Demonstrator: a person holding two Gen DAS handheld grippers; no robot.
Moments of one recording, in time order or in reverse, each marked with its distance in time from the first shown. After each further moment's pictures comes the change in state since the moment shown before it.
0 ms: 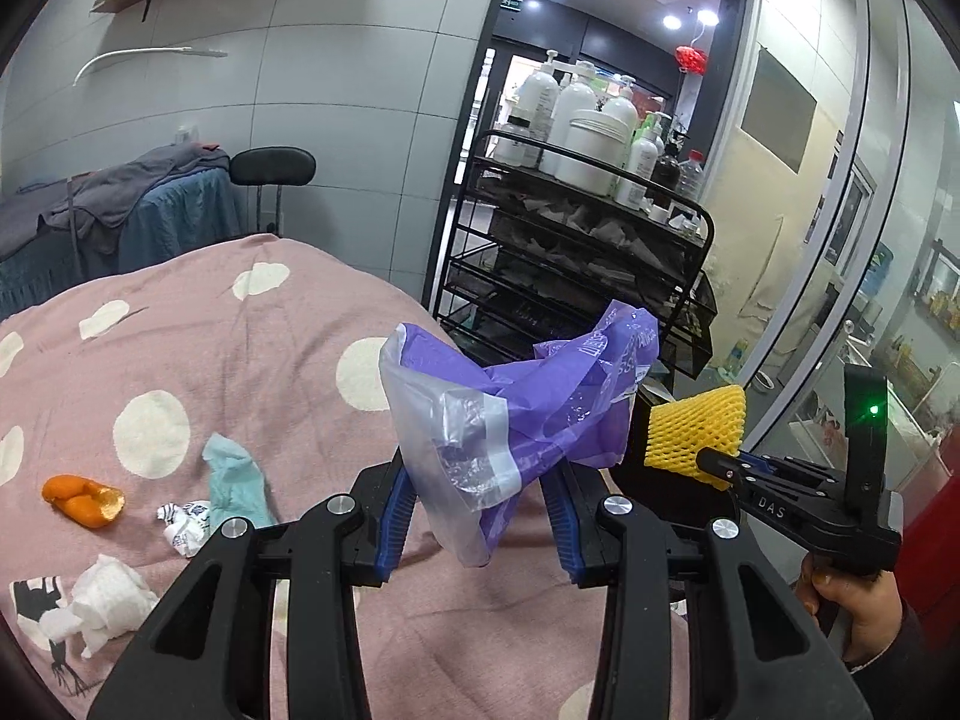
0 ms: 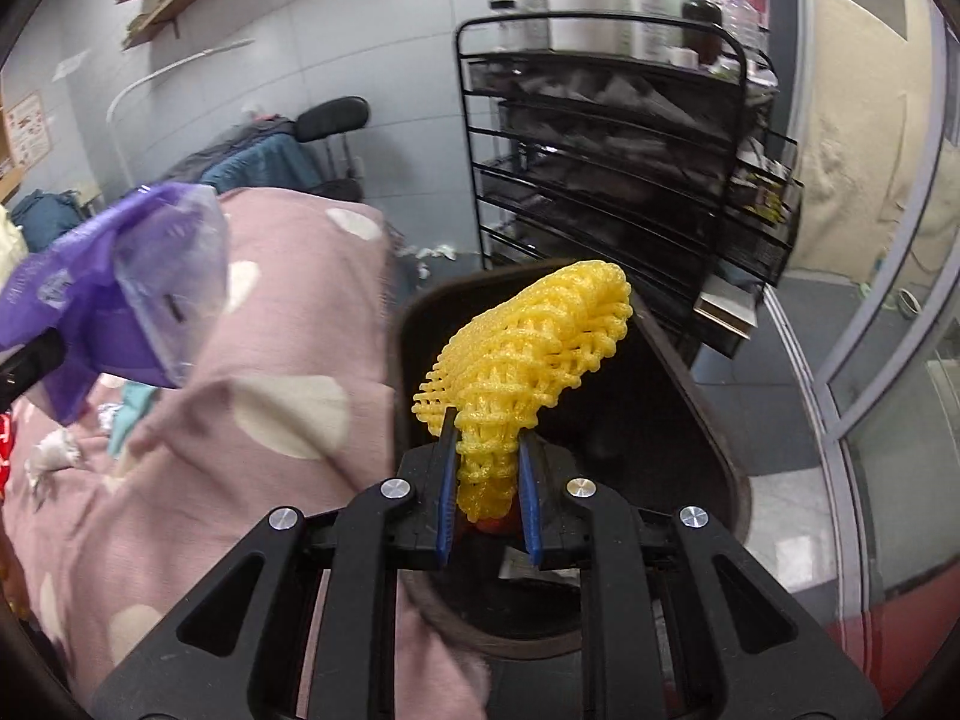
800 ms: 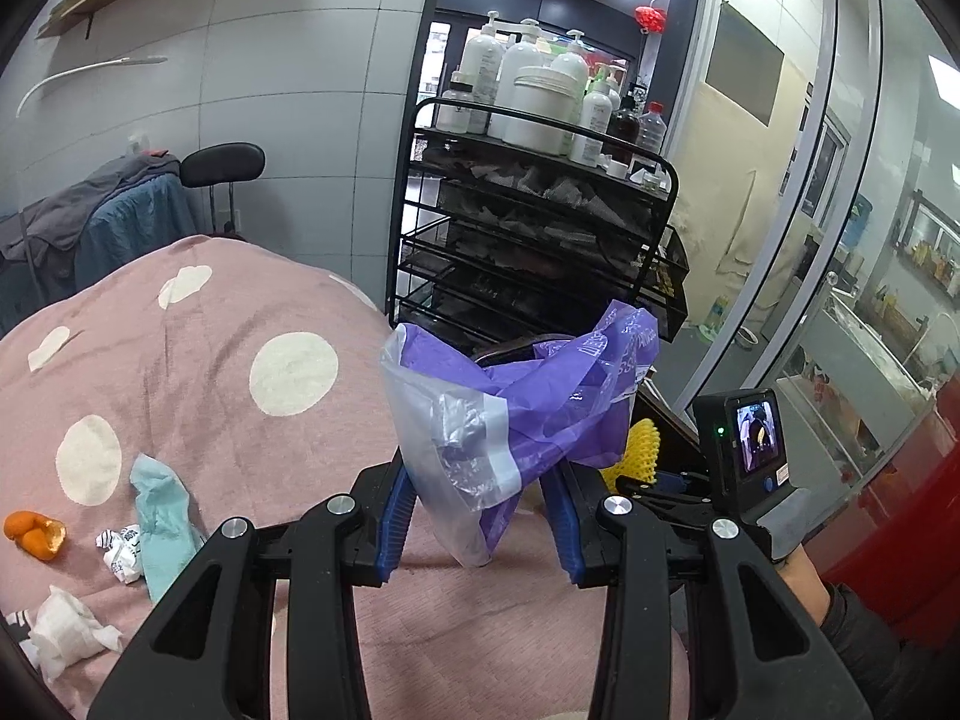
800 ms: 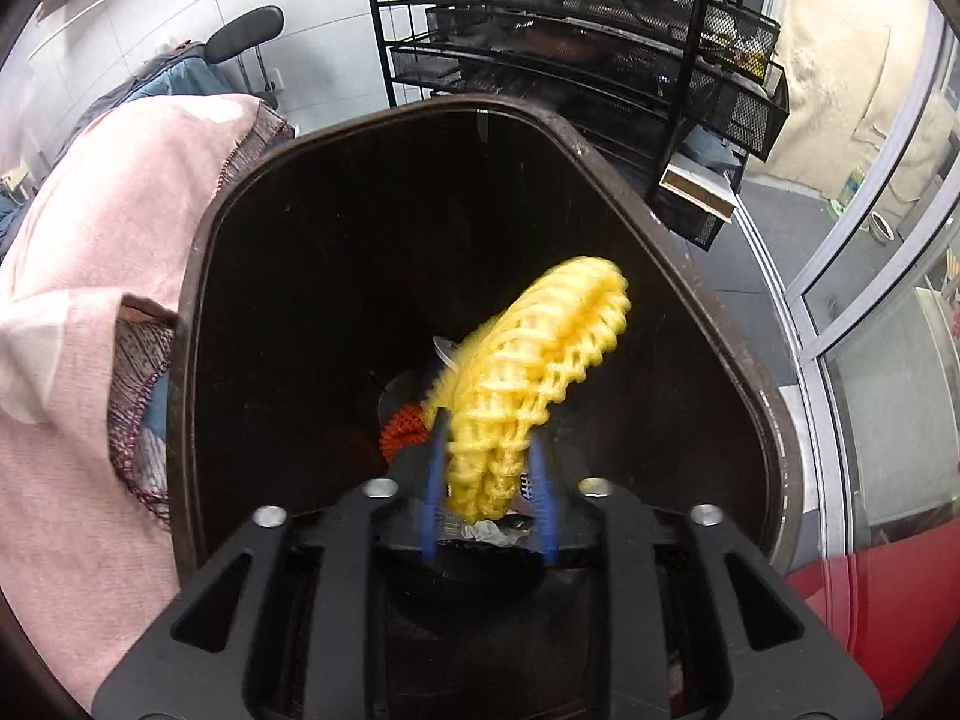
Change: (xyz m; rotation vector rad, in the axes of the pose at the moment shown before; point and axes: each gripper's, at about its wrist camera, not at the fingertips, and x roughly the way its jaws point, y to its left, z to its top) left arm 0.032 -0.039 0.002 0.085 0.065 -0.042; right arm 0.108 -0.051 -0.028 0.059 0.227 -0.112
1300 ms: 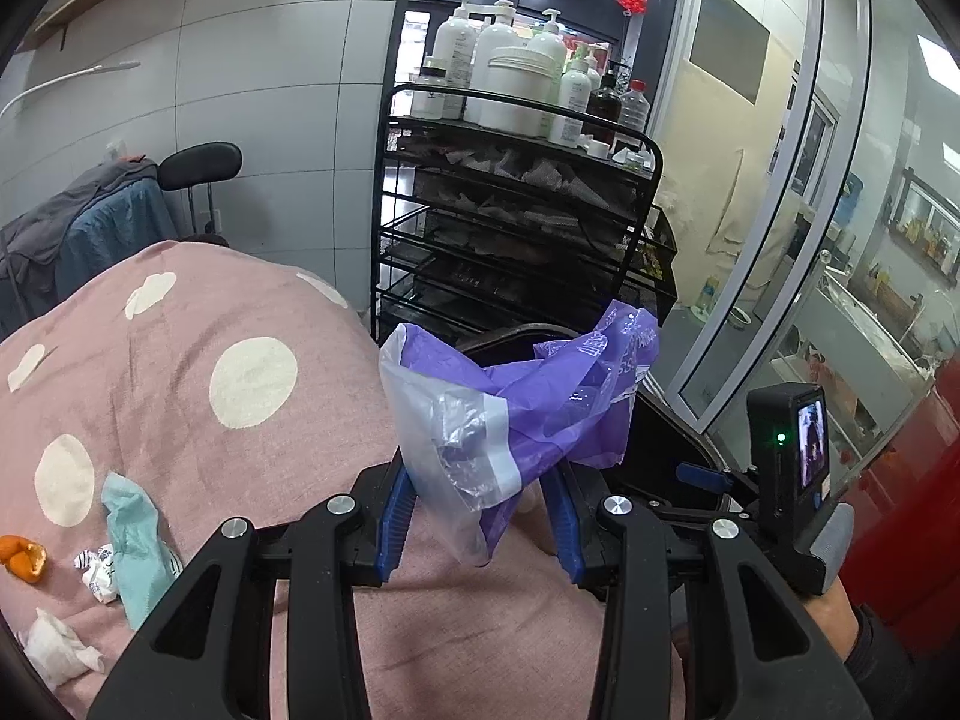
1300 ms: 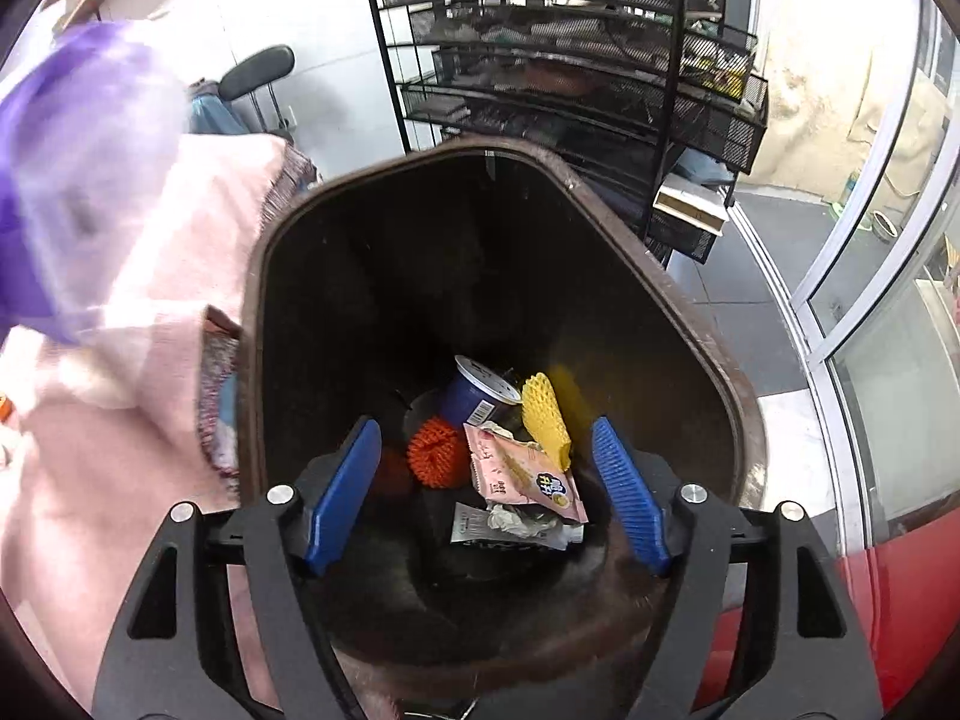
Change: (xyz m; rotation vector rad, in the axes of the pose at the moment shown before) left arm 0.021 -0.019 0.007 0.046 0.034 -0.023; right arm -0.041 0.000 -0.015 0.042 -0.092 0.045
